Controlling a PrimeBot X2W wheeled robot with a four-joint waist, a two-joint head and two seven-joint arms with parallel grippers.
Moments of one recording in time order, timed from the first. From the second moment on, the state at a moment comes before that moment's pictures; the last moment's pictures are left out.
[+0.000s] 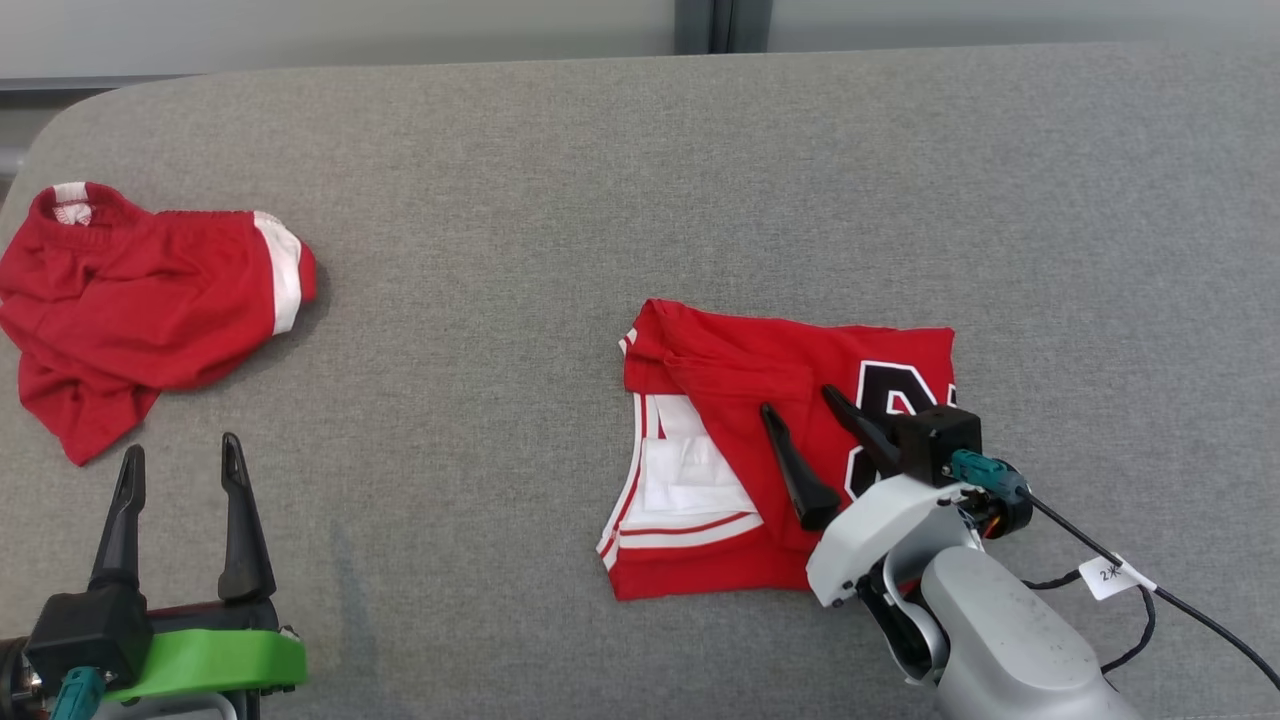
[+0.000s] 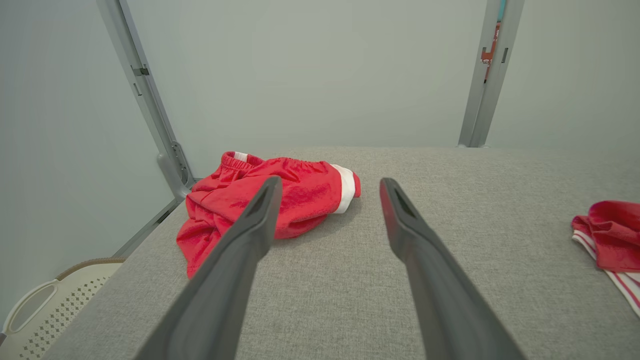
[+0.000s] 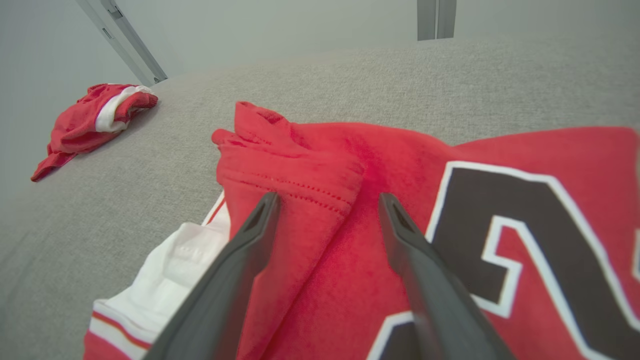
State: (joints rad) left arm 0.00 0.05 0.17 0.04 -0.09 -0.12 -0.26; right arm -0.42 -0.07 0.44 0.64 0.41 0.13 -0.26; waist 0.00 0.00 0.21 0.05
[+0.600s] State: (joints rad) left arm -0.03 0.05 0.16 0.04 -0.10 -0.12 -0.26; right arm -0.48 -0.06 0.51 0.64 0.51 0.13 -0.26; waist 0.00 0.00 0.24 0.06
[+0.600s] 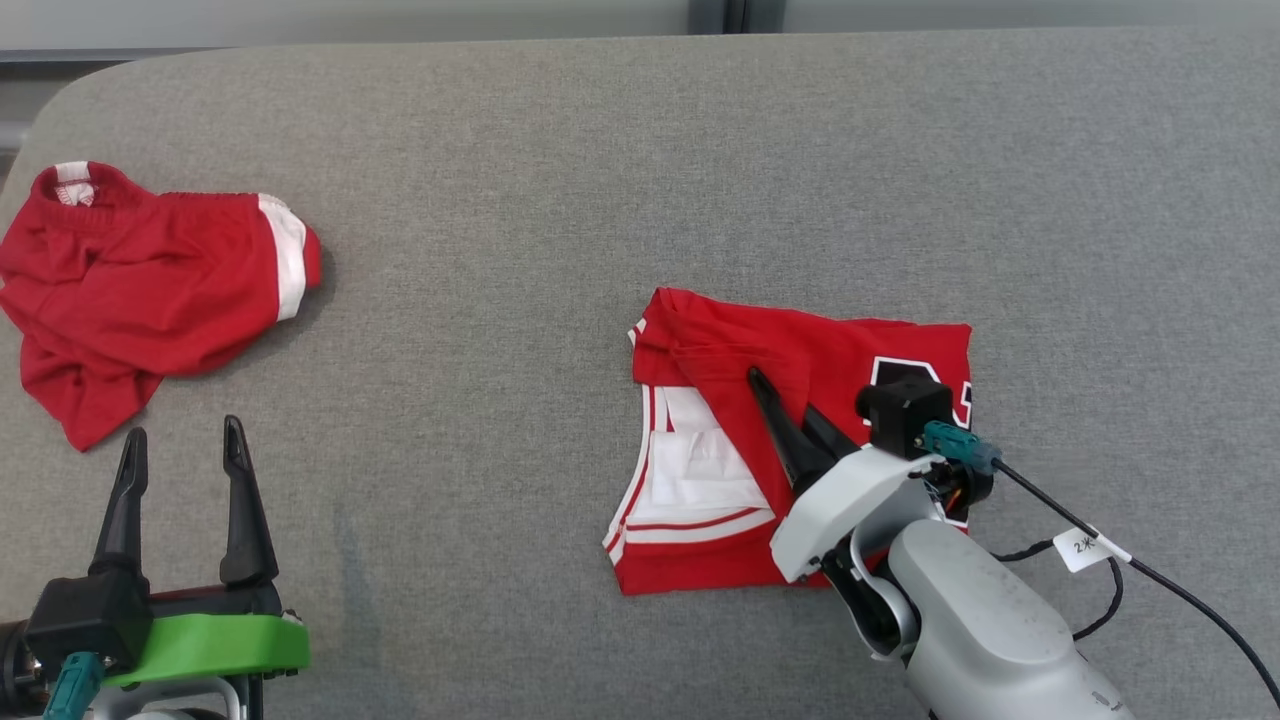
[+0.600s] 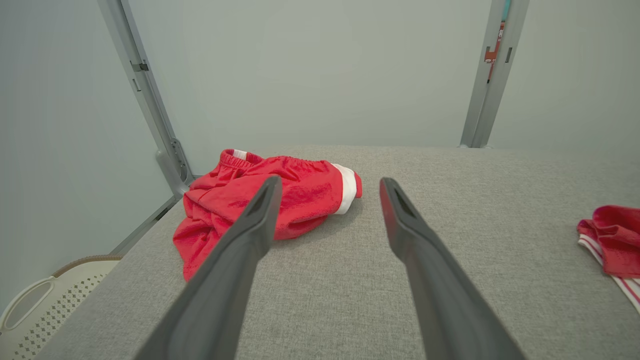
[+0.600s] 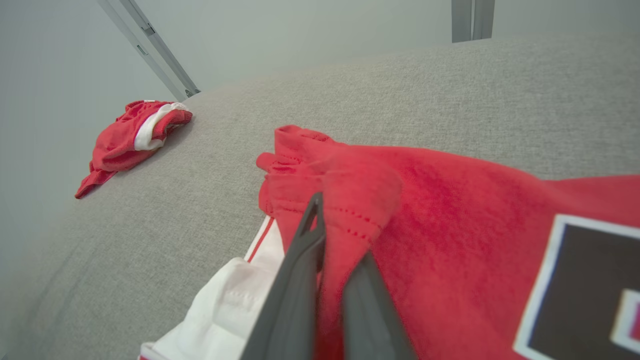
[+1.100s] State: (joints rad) left arm -0.03 0.05 0.16 0.05 -0.11 -0.12 -0.26; right arm -0.41 -0.07 0.68 0.56 0.44 0.13 -0.26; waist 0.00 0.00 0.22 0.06
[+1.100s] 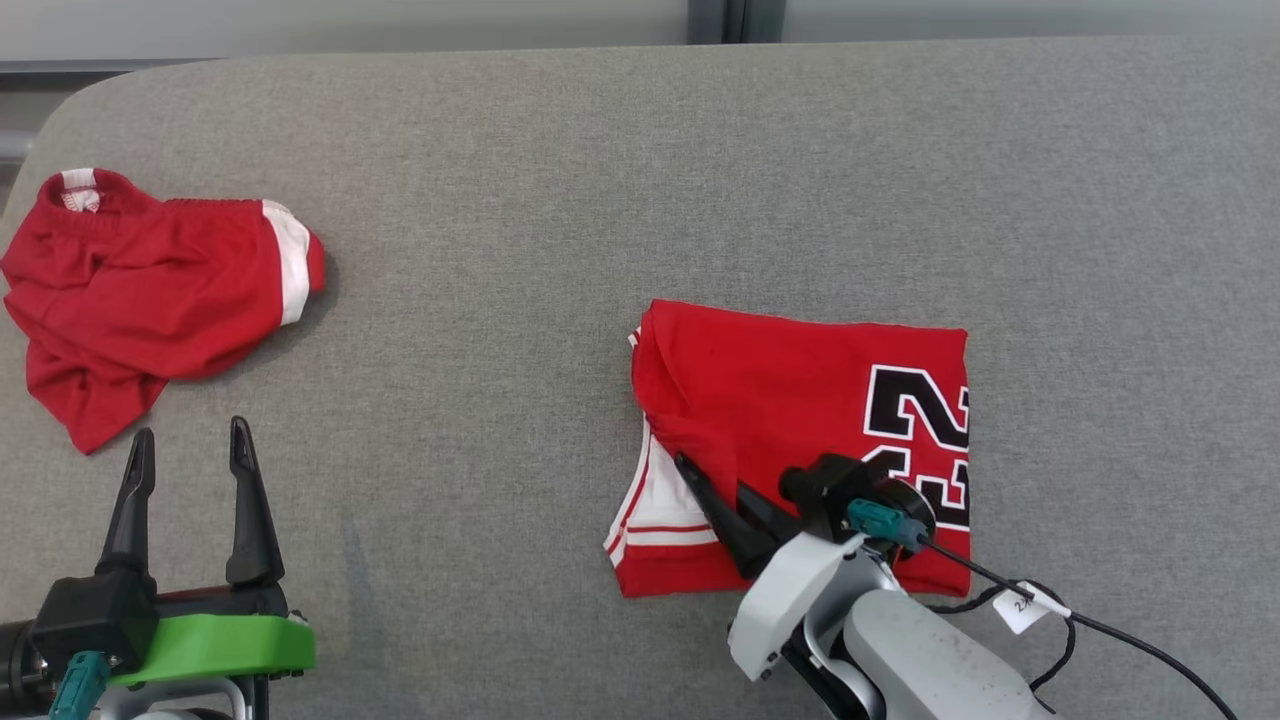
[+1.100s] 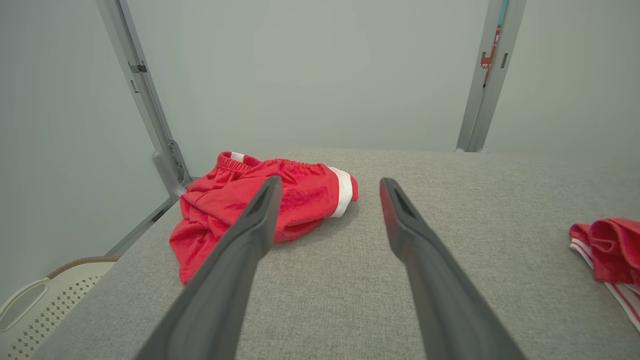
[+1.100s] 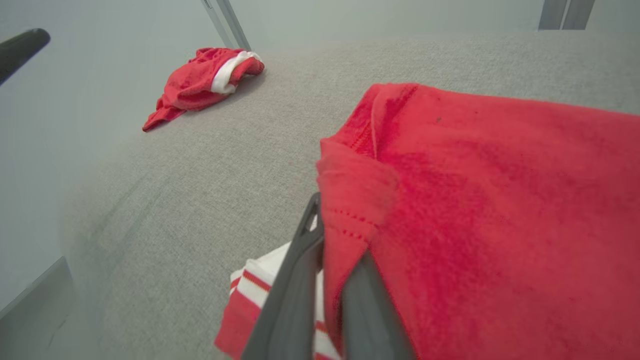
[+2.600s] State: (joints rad) left arm 0.06 0.05 0.17 0.07 -0.03 -0.11 -0.26; right arm -0.08 -0.07 0.07 0.14 0.17 0.13 -0.26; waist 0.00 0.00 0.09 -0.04
